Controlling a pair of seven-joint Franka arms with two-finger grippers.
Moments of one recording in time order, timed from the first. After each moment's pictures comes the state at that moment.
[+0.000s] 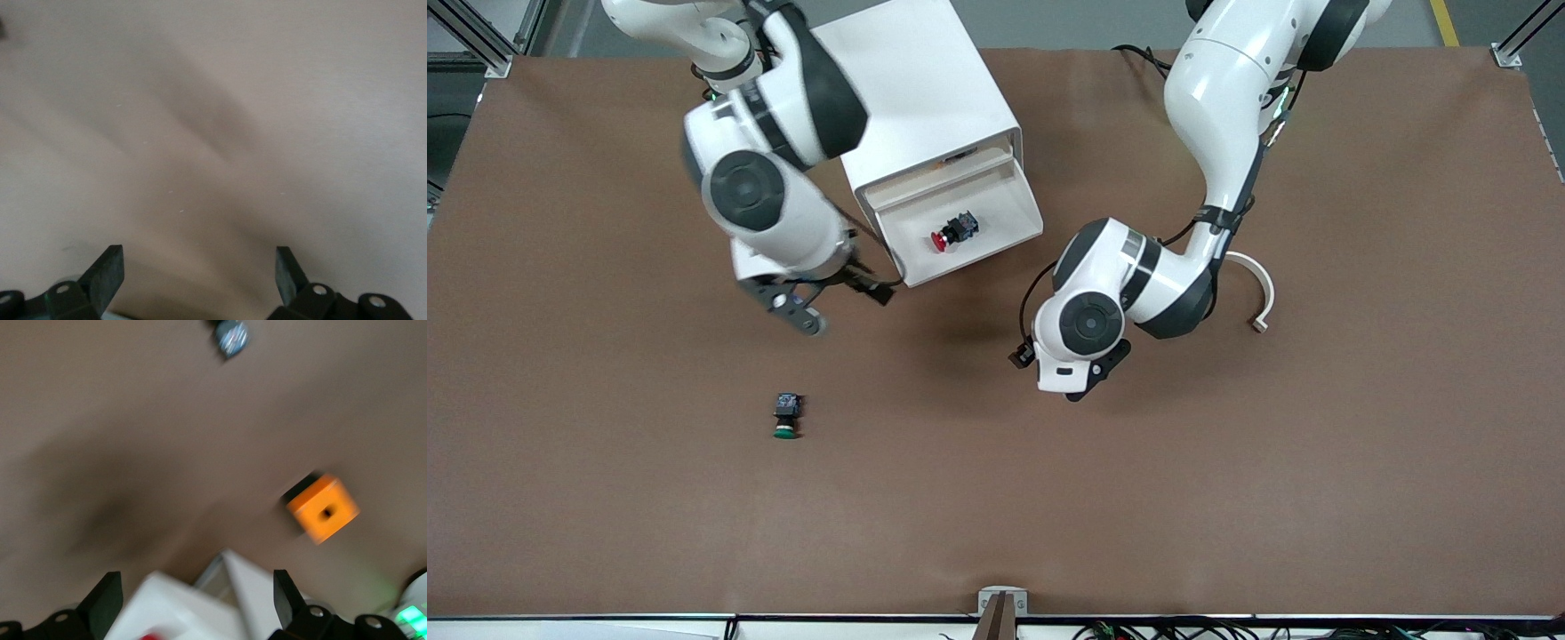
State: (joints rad) left arm -0.68 0.83 0.06 -1.18 -0.27 1.84 -1.26; right arm 0.50 0.31 -0.08 -1.56 0.09 1.65 0.89
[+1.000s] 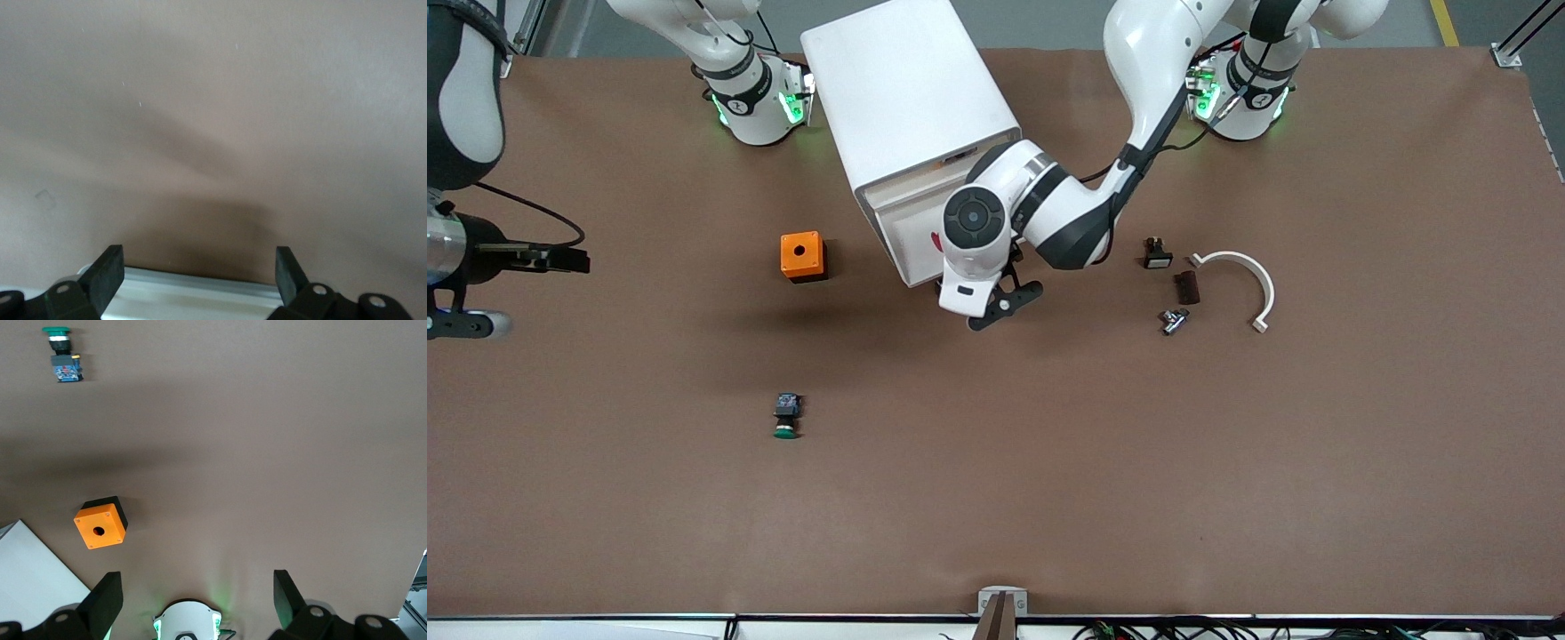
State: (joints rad) left arm -0.89 0.79 0.05 -1.20 -0.23 1.86 -1.26; right arm 0.02 0.24 -0.09 -1.40 -0.08 1.32 -0.03
